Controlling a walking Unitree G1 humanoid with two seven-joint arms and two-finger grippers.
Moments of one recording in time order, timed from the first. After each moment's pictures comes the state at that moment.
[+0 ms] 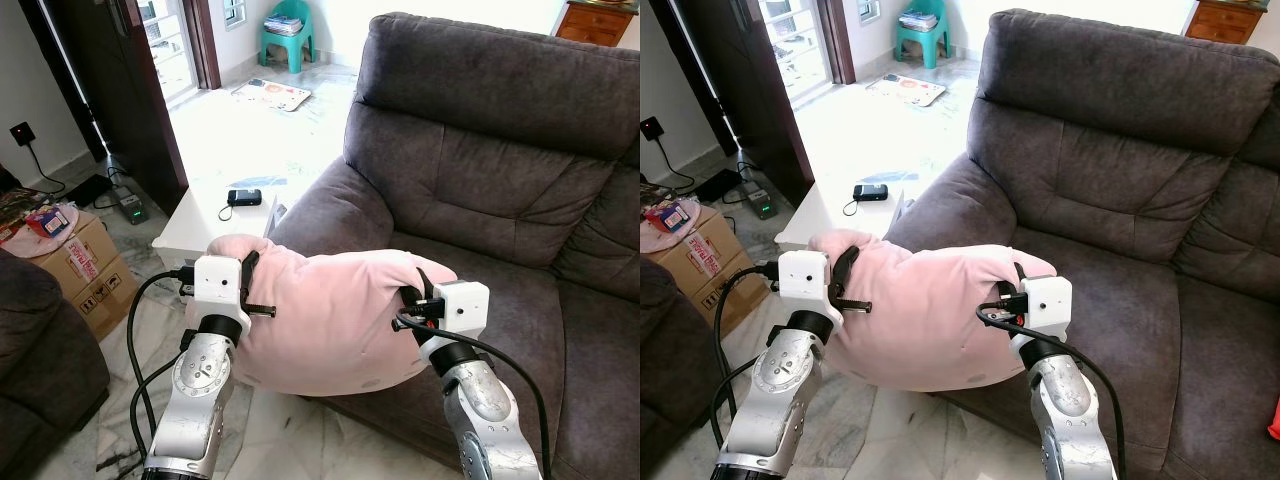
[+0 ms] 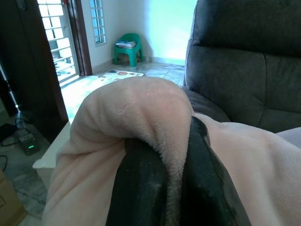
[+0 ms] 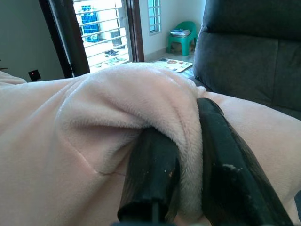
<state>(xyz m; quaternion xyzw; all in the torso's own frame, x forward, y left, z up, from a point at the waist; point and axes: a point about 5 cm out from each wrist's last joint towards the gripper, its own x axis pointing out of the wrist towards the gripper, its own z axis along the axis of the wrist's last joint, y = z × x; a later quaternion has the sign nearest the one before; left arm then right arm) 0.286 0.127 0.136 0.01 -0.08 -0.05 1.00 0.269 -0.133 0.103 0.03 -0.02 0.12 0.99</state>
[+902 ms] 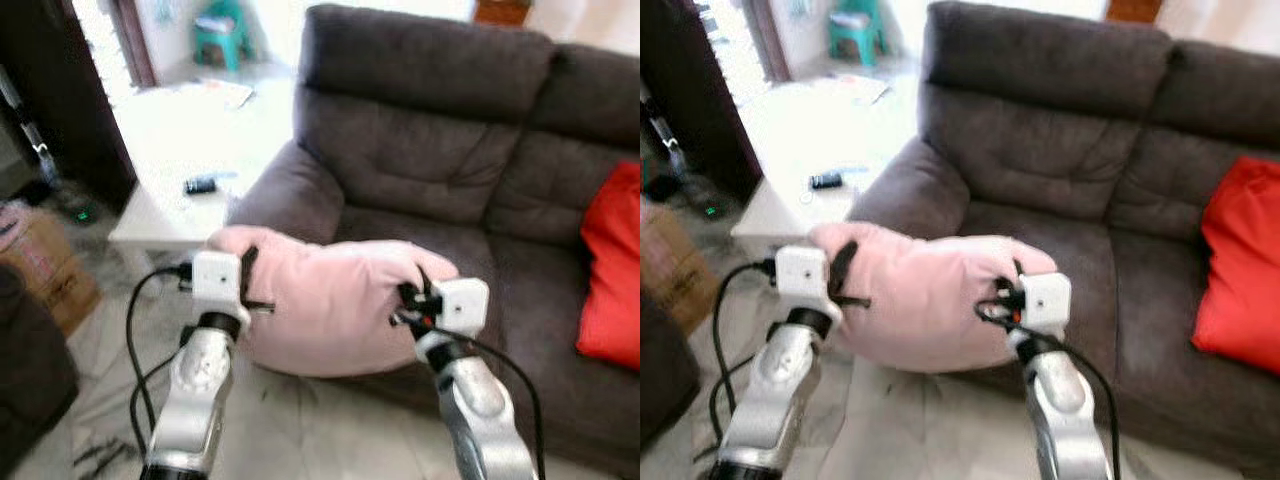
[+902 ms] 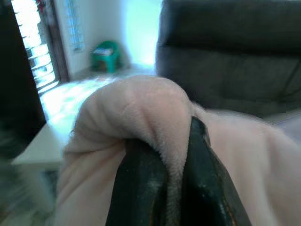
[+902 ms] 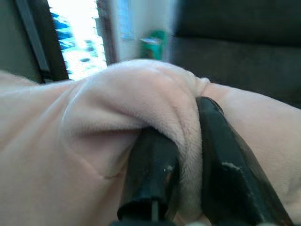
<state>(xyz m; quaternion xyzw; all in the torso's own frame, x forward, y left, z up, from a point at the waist) 0.290 0.131 0.138 0.02 -0.09 -0.04 1.00 0.278 -0.128 0.115 0.03 -0.04 0.11 0.99</state>
